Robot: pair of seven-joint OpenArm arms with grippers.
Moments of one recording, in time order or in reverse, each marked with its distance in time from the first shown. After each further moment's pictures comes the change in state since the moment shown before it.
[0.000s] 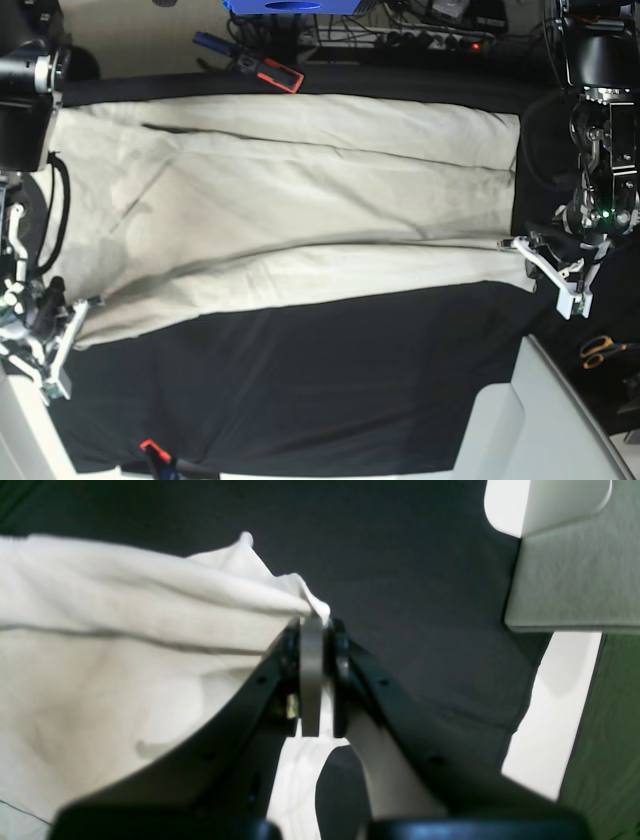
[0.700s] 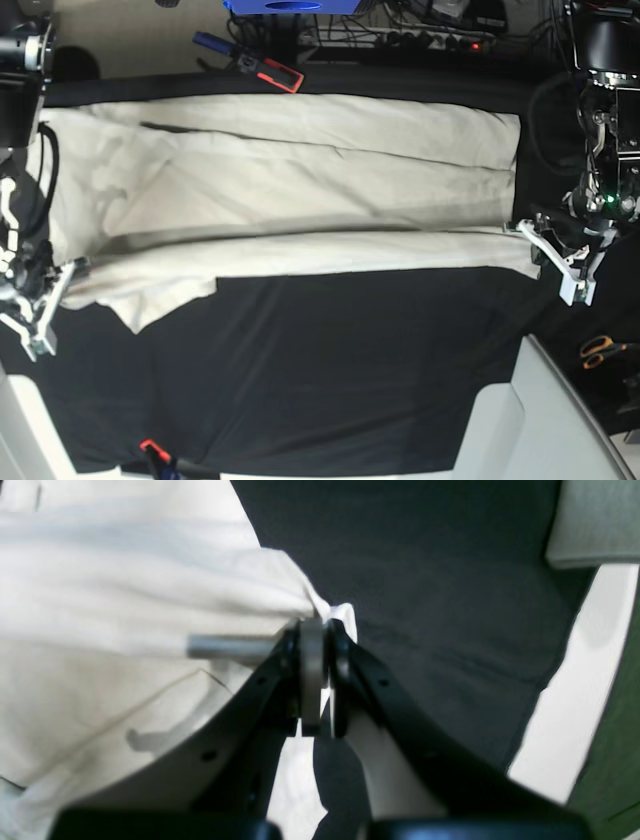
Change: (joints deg) left arm 4.0 -2.2 0.0 2.8 0.0 0.0 0.0; right arm -5.8 2.7 2.9 -3.7 0.4 0.0 1.8
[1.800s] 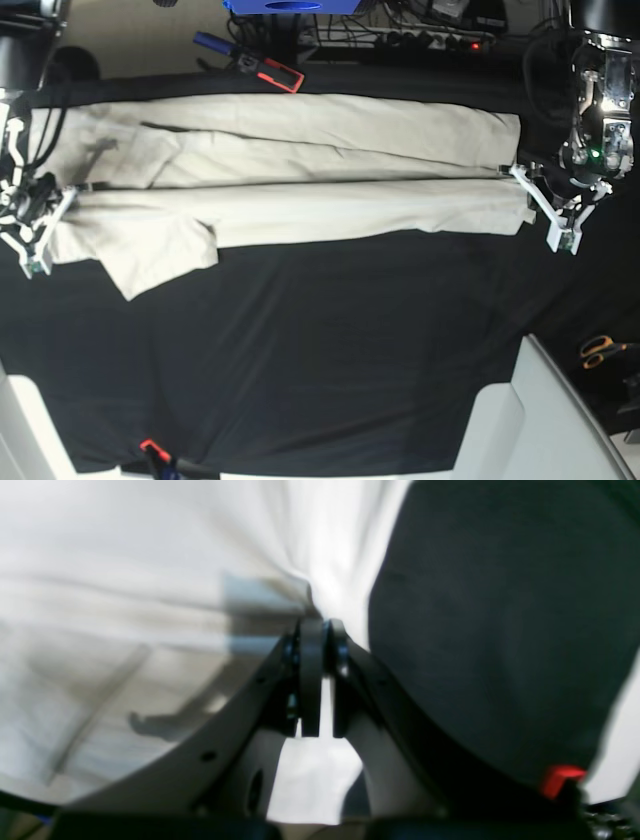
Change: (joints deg) left arm 9.0 0.7 0.4 1.3 6.3 -0.1 -0.3; right arm -11.0 -4.2 8.5 0.5 0.1 0.0 -4.4
